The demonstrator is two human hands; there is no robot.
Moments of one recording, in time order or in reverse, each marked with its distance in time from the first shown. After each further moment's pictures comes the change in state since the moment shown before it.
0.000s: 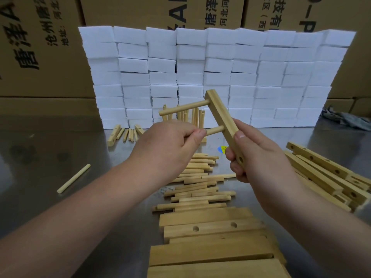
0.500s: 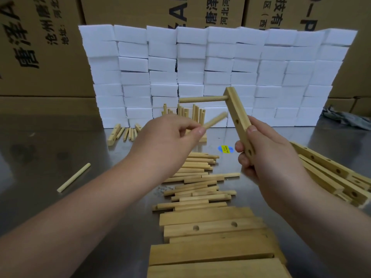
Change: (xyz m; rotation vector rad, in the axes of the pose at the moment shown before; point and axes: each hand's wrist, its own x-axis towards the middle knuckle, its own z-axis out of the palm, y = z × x) left_hand 0.004 0.000 0.000 -0.110 0.056 -0.106; right_hand 0.008 0.002 -0.007 0.058 0.160 0.117
